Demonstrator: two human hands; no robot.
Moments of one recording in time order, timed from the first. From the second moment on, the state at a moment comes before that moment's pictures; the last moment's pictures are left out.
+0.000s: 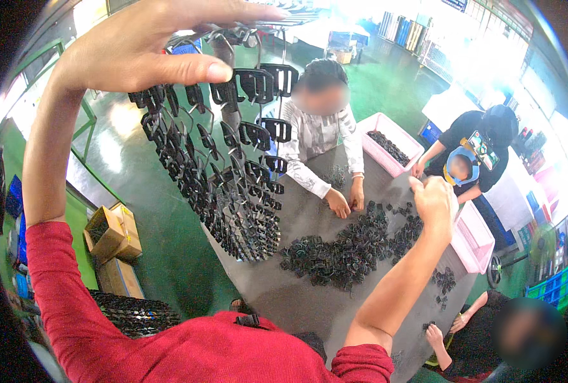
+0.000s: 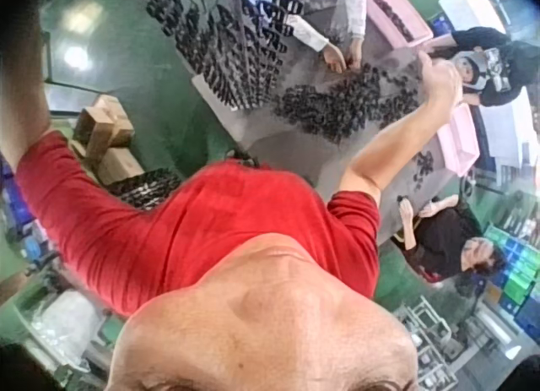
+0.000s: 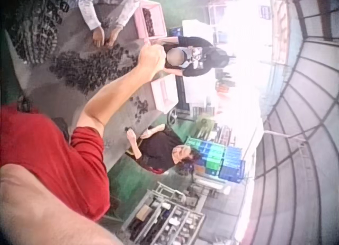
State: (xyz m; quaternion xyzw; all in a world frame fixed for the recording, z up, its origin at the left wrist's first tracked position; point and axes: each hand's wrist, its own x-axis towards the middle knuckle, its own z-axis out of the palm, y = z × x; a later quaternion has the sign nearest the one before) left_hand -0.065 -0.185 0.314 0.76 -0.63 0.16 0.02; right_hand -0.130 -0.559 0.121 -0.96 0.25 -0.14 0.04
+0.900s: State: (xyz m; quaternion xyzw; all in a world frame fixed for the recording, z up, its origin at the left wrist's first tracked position) left_hand -0.046 -0.159 0.299 0.75 -0.64 0.18 0.04; right_hand -0.077 -0.356 0.186 -0.63 -0.23 -0.45 0.59
